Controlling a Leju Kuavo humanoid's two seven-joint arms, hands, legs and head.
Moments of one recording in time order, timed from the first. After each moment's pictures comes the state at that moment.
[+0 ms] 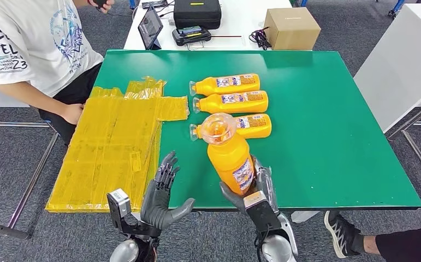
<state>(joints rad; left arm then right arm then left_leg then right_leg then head) 0.01 -0.29 -0.31 -1.27 0.11 -0.04 -0.47 0.06 0.14 0.31 -1.48 0.35 -0.20 -0.58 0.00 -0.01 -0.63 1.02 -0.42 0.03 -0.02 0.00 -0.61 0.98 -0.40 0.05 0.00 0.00</state>
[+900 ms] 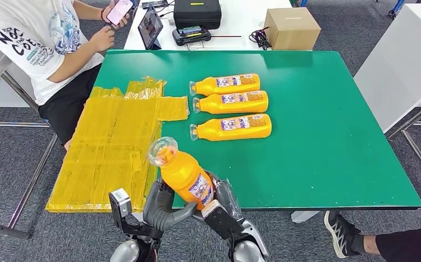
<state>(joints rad) 0.01 -0.28 -0.34 -1.27 0.14 -0.08 -0.45 0.00 0.21 0.44 -1.24 0.42 -0.16 -0.57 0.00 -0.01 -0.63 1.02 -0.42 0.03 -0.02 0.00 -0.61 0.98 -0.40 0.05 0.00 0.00</state>
